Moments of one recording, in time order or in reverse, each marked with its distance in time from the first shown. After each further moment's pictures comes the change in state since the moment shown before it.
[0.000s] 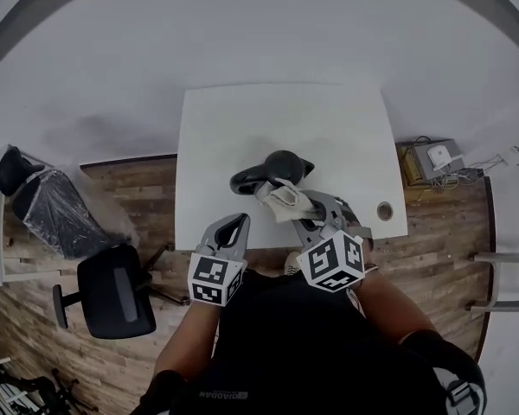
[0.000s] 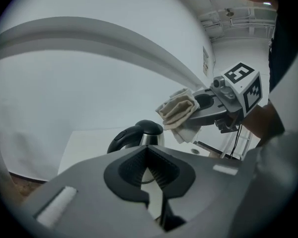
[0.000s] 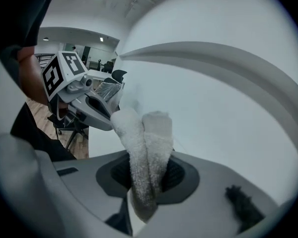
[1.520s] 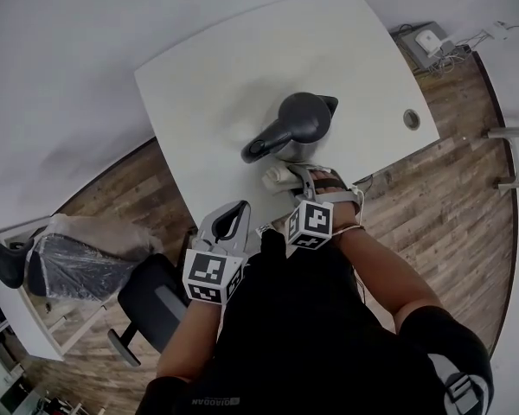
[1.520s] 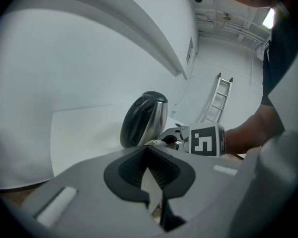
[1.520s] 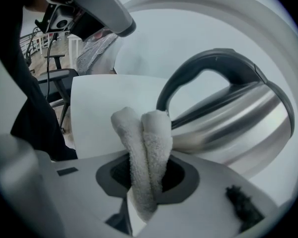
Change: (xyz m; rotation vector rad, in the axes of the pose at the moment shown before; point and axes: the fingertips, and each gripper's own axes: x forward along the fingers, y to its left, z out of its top) left arm -0.007 0.073 -0.066 0.061 0.231 -0.323; right arm 0.170 0.127 -0.098 0.012 0.419 -0.016
